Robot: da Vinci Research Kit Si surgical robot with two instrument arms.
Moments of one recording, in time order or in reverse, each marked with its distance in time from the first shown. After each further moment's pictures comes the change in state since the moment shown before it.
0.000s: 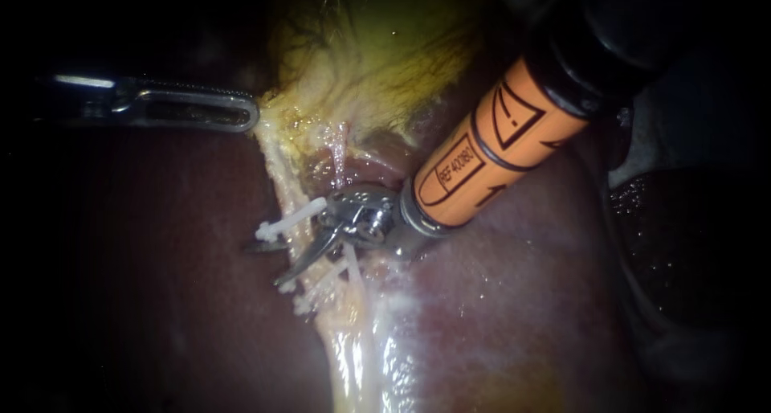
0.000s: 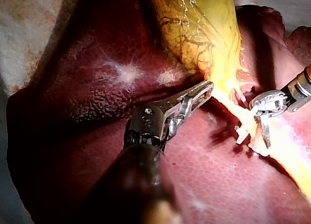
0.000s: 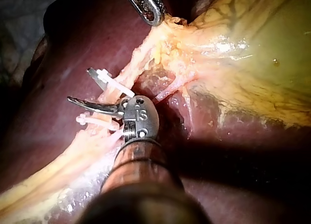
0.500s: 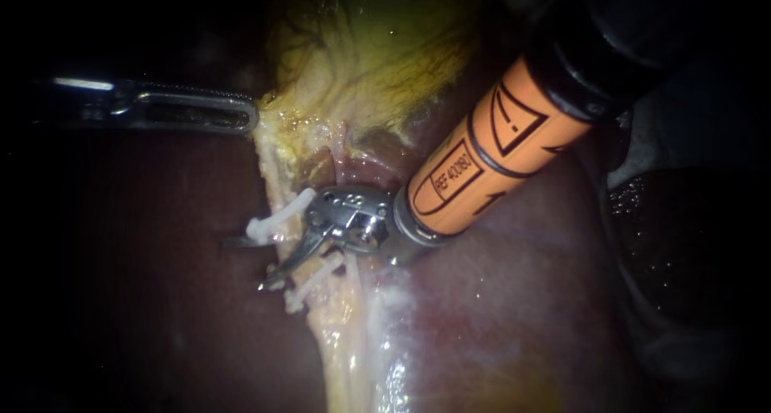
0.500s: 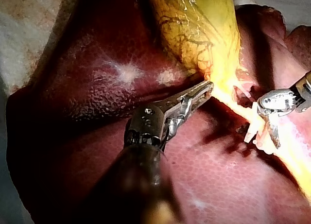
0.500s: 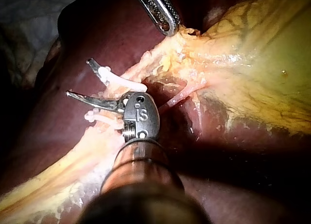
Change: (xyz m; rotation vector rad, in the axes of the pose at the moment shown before) right arm 0.006 -0.002 0.001 -0.051 0.060 -0.073; left arm 0.000 0.000 0.000 0.001 0.000 0.000
